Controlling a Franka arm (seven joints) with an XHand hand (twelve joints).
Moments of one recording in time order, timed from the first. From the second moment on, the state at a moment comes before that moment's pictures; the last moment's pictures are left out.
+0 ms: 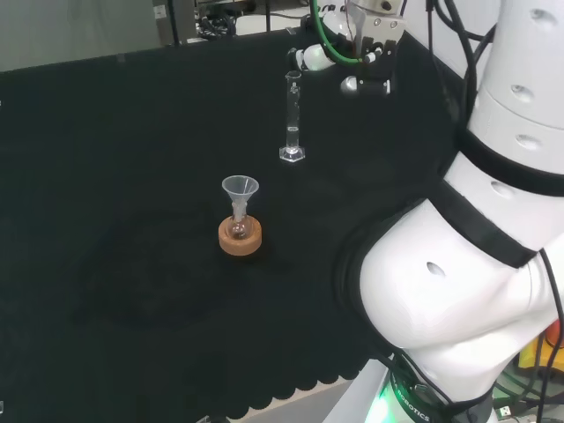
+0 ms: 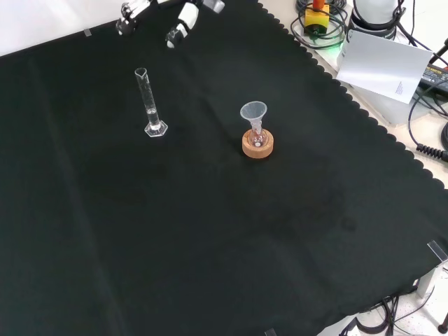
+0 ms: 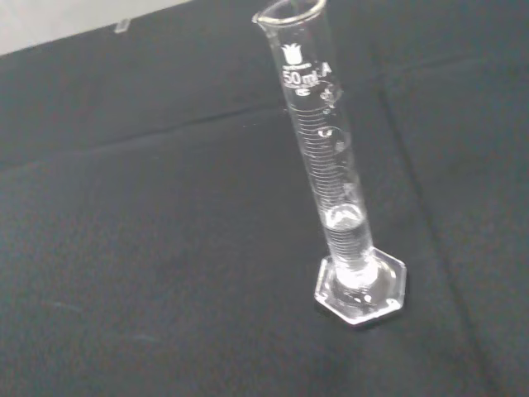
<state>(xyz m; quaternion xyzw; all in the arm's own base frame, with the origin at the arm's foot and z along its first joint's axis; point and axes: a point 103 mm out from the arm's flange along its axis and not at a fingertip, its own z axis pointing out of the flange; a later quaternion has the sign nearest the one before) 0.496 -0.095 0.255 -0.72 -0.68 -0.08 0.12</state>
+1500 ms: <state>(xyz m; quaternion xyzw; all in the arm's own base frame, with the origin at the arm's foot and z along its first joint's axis) 0.535 -0.117 0.139 -0.60 -0.73 -0.24 0.25</state>
